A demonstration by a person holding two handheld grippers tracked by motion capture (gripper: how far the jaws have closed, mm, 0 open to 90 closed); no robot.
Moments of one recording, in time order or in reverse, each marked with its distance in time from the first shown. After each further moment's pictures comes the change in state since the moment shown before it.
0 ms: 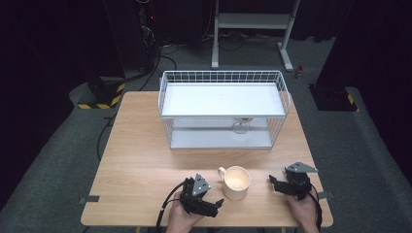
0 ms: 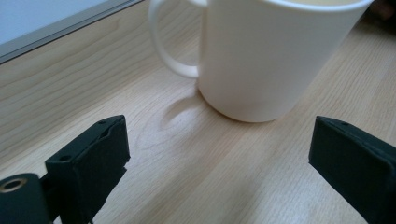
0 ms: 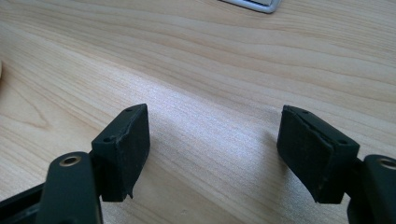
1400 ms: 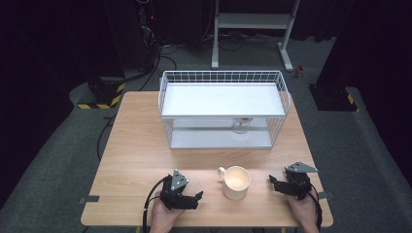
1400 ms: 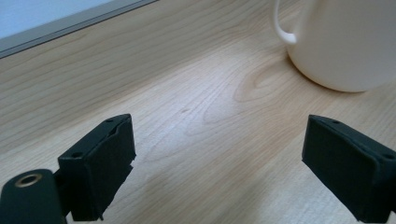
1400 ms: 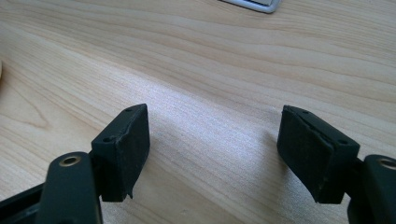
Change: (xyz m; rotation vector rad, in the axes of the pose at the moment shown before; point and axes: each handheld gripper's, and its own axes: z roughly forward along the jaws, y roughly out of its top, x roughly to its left) left arm 0.045 -0.028 -0.025 0.009 0.121 -0.087; right arm 0.000 0.000 0.000 -0.001 0.000 -0.003
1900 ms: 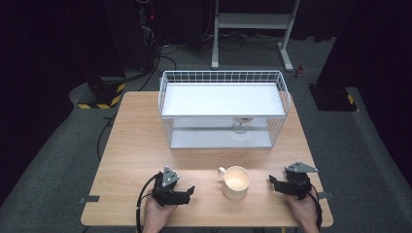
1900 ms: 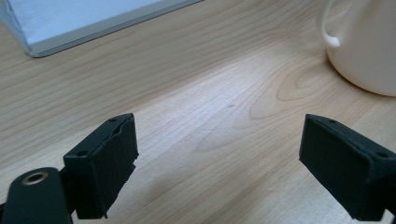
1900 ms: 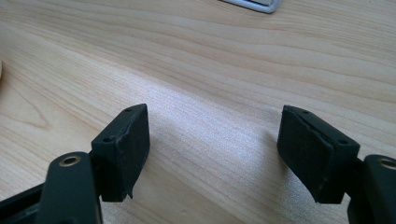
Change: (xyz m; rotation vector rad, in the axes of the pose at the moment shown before) left arm 0.022 -0.004 -0.009 -0.011 0.059 -0.035; right arm 0.000 0.000 0.000 0.000 0.000 -0.001
